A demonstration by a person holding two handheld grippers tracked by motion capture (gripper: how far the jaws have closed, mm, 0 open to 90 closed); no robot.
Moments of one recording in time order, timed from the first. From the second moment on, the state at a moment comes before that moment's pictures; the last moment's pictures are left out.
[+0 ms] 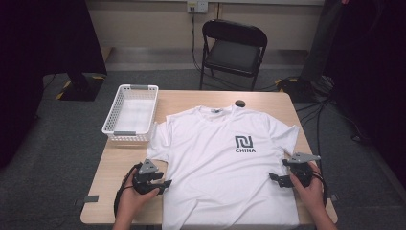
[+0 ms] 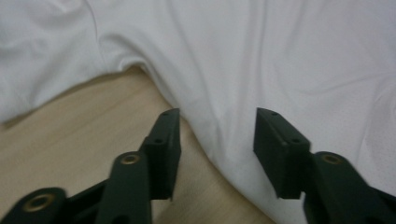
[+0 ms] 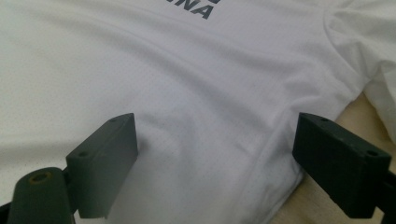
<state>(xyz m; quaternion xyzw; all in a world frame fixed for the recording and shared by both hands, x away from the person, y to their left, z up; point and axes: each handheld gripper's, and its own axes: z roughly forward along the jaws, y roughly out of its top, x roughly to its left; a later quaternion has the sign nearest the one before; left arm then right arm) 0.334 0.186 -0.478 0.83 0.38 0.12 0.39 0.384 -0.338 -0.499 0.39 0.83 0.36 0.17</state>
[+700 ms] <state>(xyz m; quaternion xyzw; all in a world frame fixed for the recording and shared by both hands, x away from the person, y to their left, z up) 0.347 0.166 -0.454 0.84 0.31 0.13 0.41 0.384 -0.338 -0.499 0.39 0.83 0.36 0.17</state>
